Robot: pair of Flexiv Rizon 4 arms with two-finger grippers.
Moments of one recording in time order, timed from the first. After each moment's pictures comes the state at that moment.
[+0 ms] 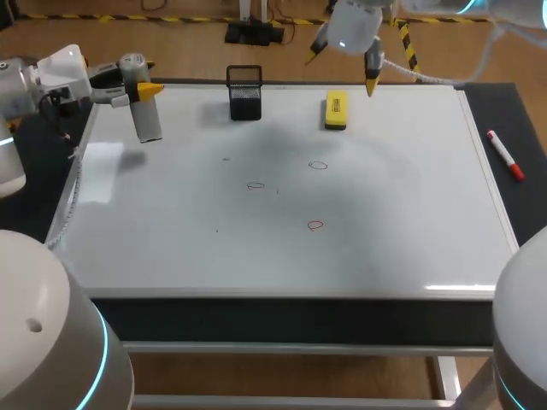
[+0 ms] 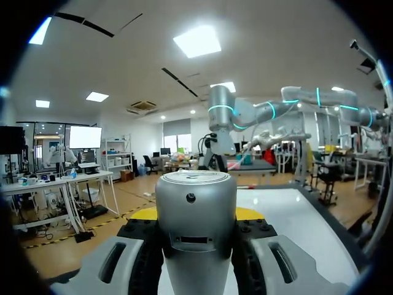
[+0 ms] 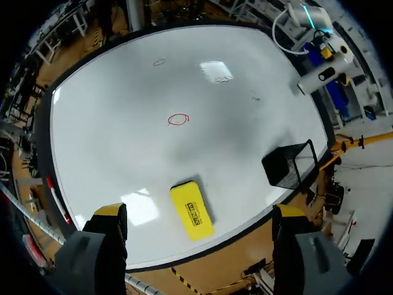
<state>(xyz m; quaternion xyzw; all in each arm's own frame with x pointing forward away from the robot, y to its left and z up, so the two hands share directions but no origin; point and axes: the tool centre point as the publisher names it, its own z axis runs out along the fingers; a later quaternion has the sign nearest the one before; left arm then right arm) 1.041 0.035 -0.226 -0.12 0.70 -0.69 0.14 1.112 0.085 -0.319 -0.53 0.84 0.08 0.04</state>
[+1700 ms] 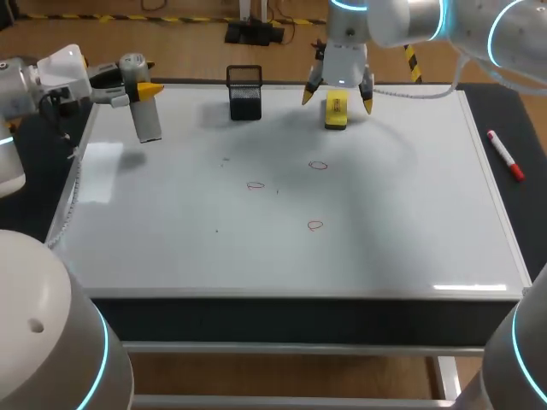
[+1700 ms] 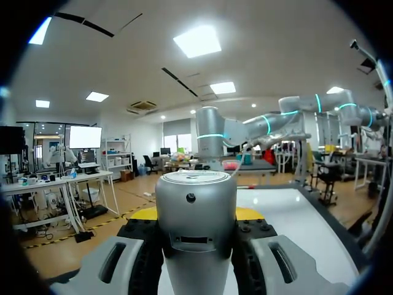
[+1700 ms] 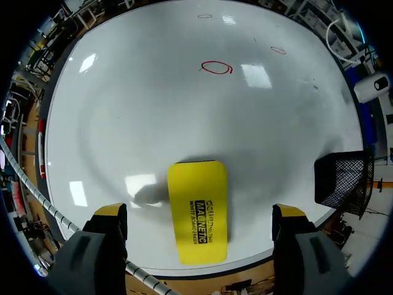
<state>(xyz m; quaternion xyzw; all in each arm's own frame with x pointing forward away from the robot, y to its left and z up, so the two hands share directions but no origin) 1.041 0.035 -0.225 -0.12 0.70 -0.69 0.14 1.146 0.071 -0.425 -0.63 0.77 0.04 -0.01</state>
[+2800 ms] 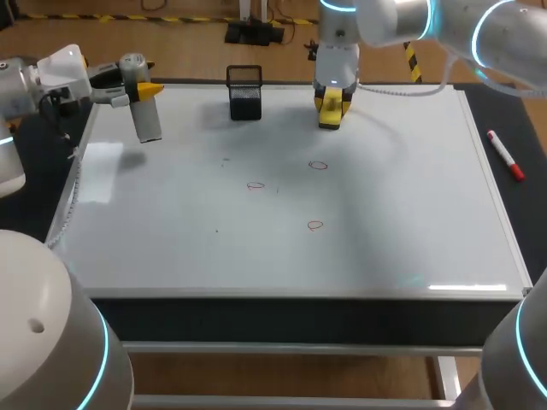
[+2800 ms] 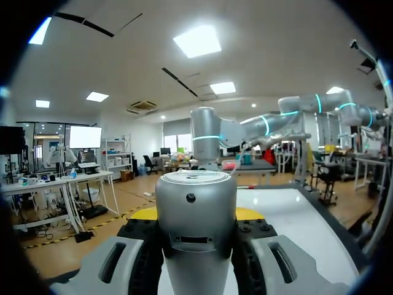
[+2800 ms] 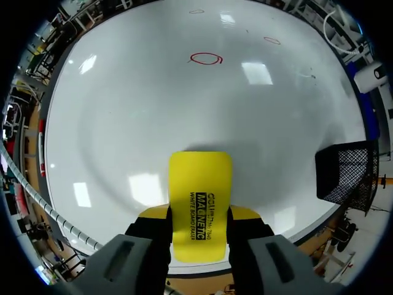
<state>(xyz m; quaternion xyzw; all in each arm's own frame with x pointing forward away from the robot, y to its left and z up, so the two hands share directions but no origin) 1.041 0.035 -0.225 -0.12 0.70 -0.69 0.14 1.158 0.080 -0.429 -0.63 0.78 0.03 -0.02</state>
